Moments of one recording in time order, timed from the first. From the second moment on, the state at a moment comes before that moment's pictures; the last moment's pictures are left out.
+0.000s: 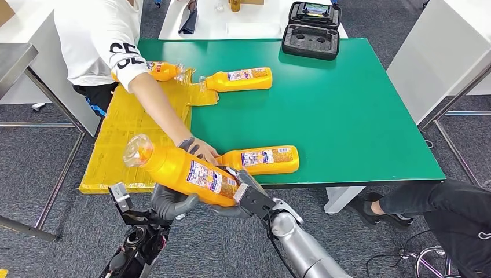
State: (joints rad) left arm -0.20 -0.12 -0.30 -1.14 -0.04 -0.29 -0.70; right arm -0.36 0.17 0.40 -0.84 0.26 0.15 -0.69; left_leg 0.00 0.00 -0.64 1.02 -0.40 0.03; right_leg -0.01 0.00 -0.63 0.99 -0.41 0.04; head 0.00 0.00
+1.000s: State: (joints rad) left arm -0.21 -0.12 -0.32 -1.13 -0.10 -0.26 -0.70; right arm -0.36 0.18 0.40 -0.82 0.29 0.16 -0.68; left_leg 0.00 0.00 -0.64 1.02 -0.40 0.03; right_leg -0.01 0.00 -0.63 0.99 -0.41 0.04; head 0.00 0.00
